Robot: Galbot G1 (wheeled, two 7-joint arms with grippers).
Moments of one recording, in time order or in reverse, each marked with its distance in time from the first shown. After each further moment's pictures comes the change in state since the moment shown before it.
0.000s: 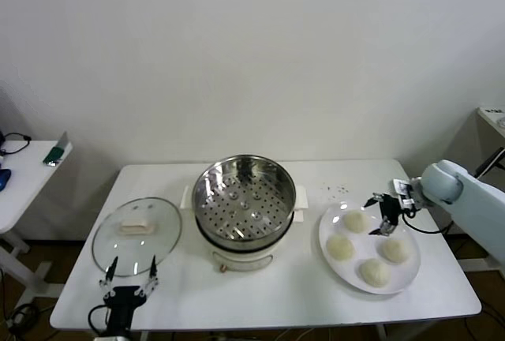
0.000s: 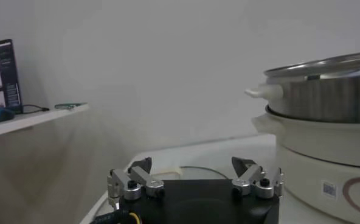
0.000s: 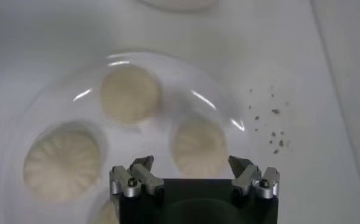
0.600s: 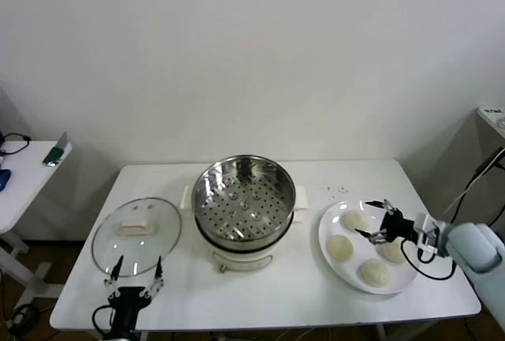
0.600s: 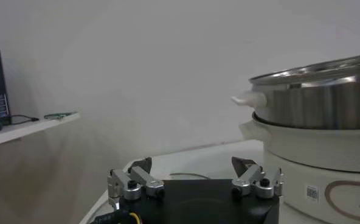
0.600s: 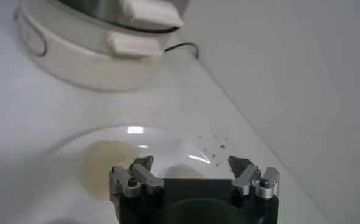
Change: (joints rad) left arm 0.025 -0.006 0.016 -0.016 0.022 -0.022 0.005; right arm -0.661 -0.090 0.802 0.339 -0.002 0.006 0.174
